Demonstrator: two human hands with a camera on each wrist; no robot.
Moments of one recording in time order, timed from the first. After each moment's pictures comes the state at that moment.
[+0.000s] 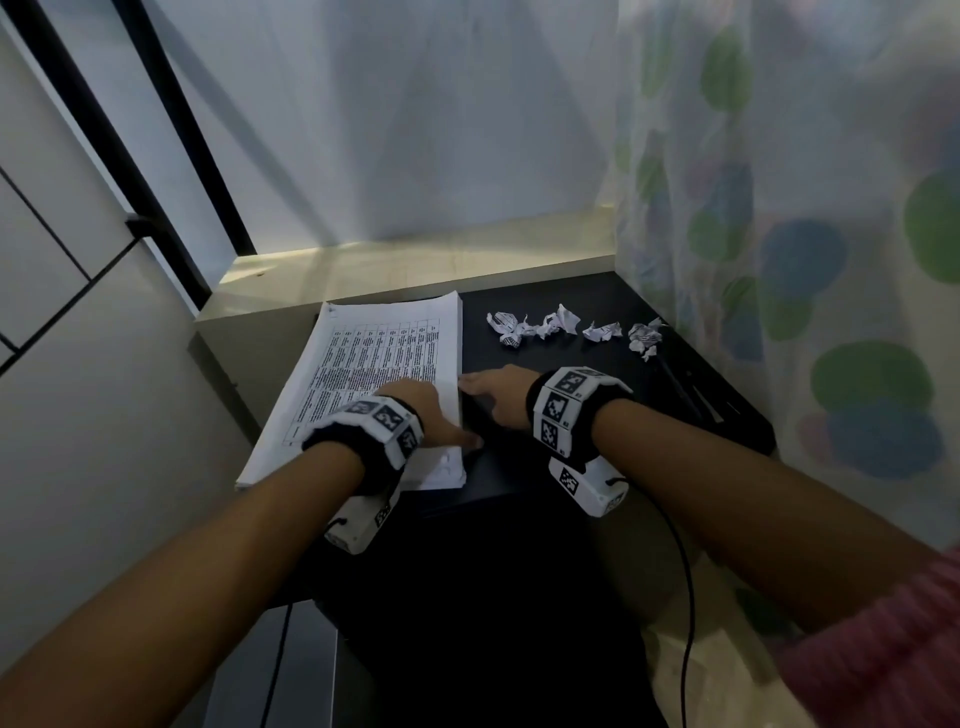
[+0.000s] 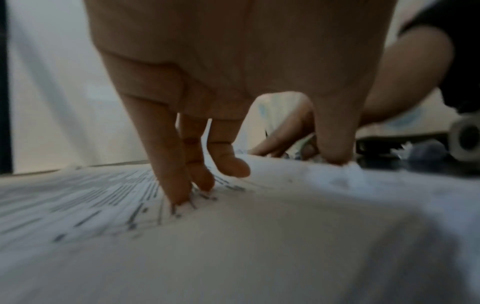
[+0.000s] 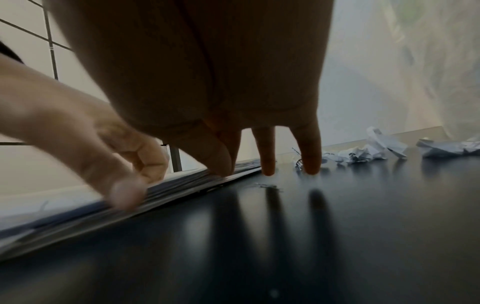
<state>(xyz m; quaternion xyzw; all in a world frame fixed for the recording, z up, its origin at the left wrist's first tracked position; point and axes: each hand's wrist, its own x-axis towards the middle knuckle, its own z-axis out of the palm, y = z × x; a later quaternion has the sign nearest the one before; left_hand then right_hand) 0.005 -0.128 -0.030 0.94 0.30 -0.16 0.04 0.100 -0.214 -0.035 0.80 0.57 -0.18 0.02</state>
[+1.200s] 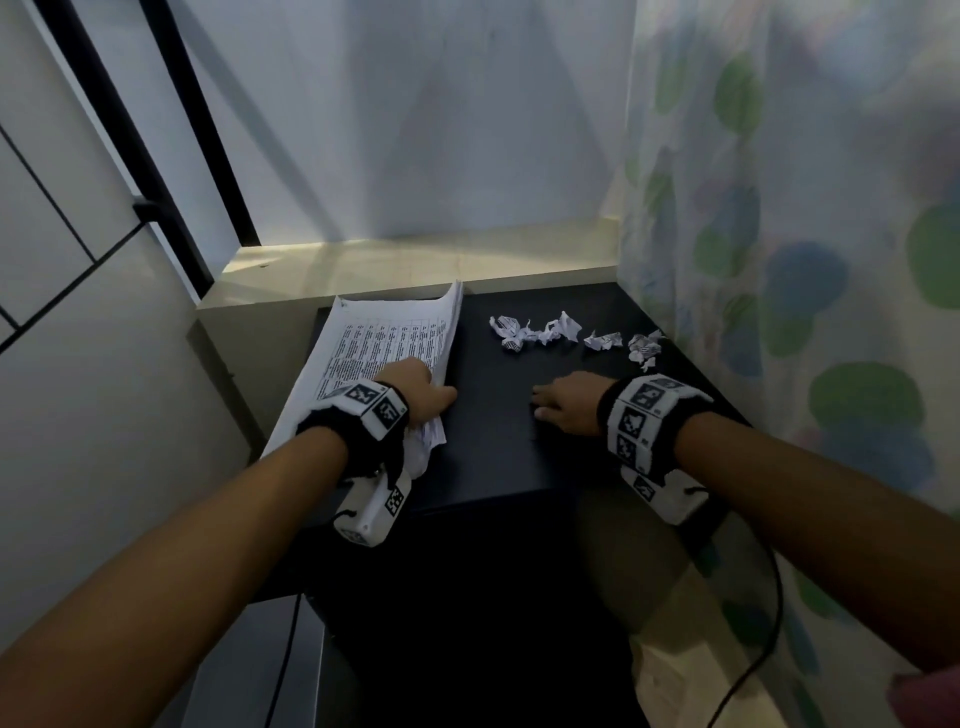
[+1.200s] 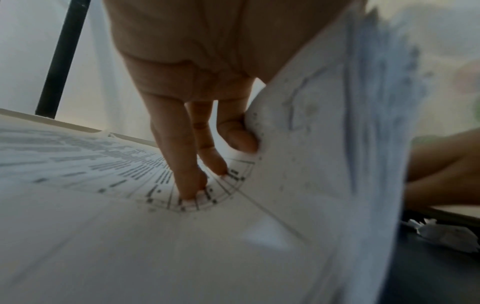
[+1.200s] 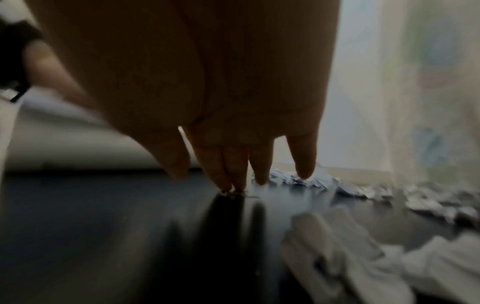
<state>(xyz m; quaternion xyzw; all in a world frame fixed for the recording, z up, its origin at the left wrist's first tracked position) 0.008 -0.102 -0.035 0.92 0.36 -0.06 0.17 0.133 -0.257 -0.040 0.85 0.49 -0.17 0.13</state>
